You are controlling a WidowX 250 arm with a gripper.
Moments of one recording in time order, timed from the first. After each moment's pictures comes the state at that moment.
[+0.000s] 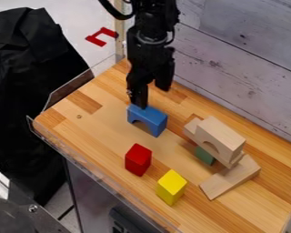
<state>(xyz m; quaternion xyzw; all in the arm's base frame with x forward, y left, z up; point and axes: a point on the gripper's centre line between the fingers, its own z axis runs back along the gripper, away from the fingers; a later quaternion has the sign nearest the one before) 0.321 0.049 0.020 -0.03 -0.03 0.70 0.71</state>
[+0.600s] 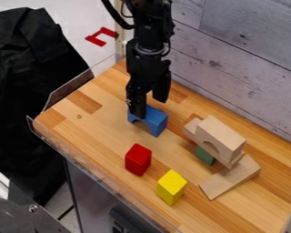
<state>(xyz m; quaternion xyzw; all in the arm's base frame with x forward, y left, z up) 0.321 0.048 -0.007 -0.02 0.01 0.70 0.71</state>
